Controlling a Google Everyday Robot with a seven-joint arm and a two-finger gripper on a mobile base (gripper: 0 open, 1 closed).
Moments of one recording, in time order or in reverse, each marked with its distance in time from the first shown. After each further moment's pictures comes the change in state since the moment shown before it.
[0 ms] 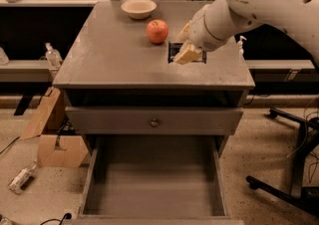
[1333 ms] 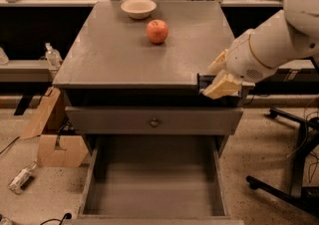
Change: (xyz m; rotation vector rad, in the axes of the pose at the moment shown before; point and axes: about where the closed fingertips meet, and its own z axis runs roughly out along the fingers) arm 0.053 0.106 -0.082 -0.171 0.060 0.154
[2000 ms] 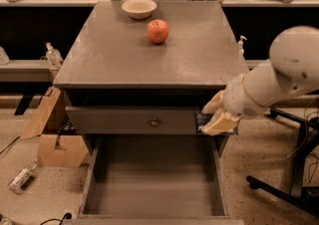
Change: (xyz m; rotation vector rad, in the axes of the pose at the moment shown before) arm 0.047 0.065 0.074 -0.200 -0.043 0.035
